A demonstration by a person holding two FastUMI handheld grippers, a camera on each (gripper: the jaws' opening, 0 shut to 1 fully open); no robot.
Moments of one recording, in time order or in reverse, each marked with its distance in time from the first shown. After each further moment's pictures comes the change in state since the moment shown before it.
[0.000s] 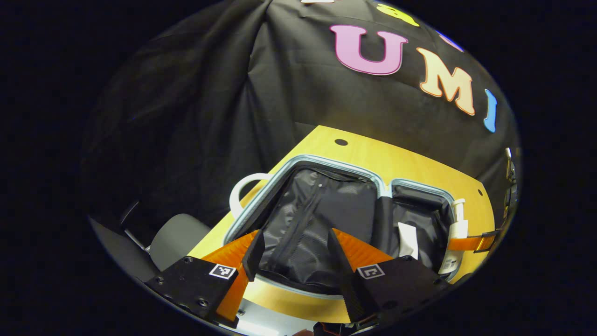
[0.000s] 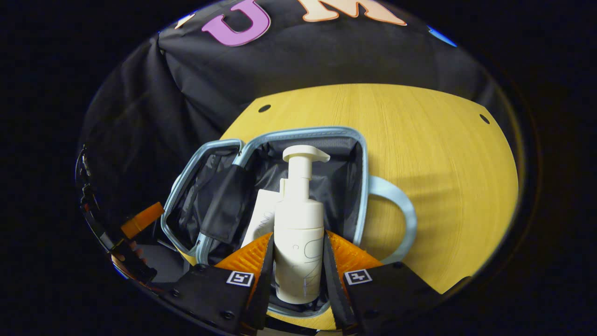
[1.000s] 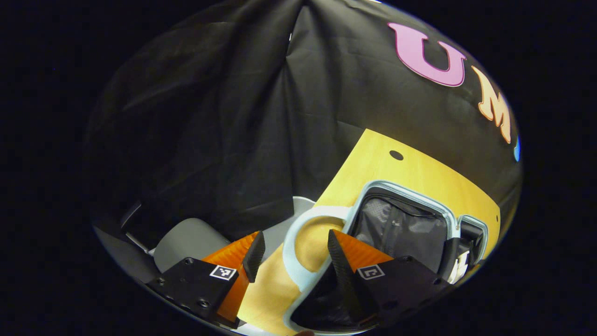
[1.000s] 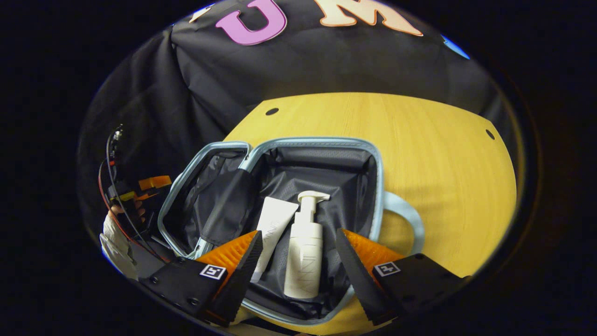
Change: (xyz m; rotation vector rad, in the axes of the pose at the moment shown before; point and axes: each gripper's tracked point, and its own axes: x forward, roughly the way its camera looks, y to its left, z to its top) left arm 0.125 0.110 0.043 -0.098 0.064 0.100; right arm -0.024 0.000 0.037 -0.063 -0.129 0.001
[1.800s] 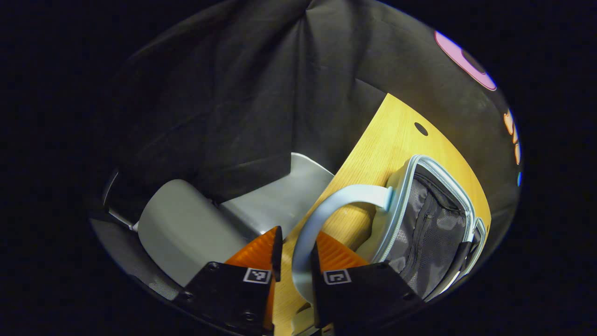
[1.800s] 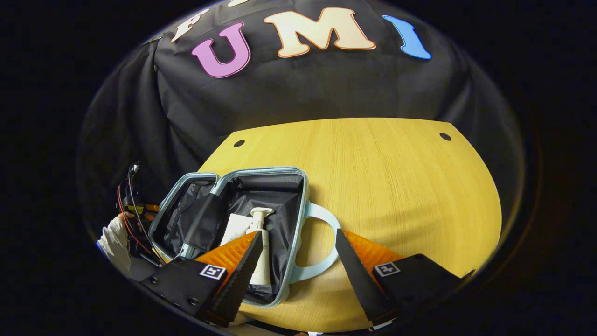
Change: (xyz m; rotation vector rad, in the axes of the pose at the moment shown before) left arm 0.049 0.003 -0.045 -0.113 0.295 -0.066; right arm -0.065 -0.074 0.012 0.087 -0.146 -0.155
